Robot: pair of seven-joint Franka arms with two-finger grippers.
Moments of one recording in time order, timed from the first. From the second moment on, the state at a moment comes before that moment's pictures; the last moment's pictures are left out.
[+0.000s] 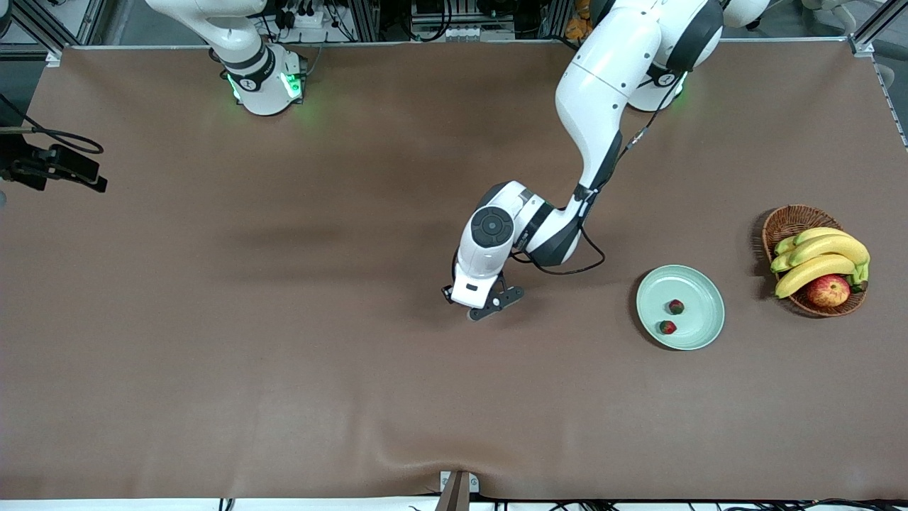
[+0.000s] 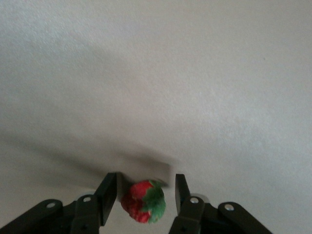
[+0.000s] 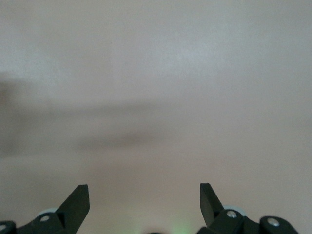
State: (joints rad) left arm -0.71 0.92 -0.02 -1.35 -0.06 2.39 -1.16; right arm -0.02 -0.01 -0.06 -1.58 0.01 1.47 -0.02
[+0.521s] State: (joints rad) left arm -0.73 0.92 -0.02 -1.35 -0.06 2.39 -1.16; right arm -0.02 -0.01 -0.06 -1.51 0.01 1.43 -0.02
